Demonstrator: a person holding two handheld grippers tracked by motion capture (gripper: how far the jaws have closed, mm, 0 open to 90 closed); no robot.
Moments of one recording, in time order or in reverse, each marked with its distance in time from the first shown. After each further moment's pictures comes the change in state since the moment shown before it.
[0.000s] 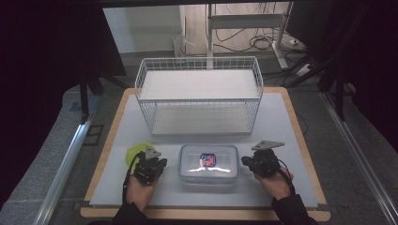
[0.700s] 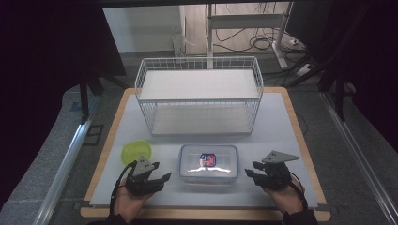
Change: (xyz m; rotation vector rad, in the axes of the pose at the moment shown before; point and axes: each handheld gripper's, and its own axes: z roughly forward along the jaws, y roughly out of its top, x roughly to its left) left arm -0.005 -0.024 -0.039 -0.109 -0.150 0.159; right arm 0.011 -0.026 -0.037 -0.067 0.007 -0.046
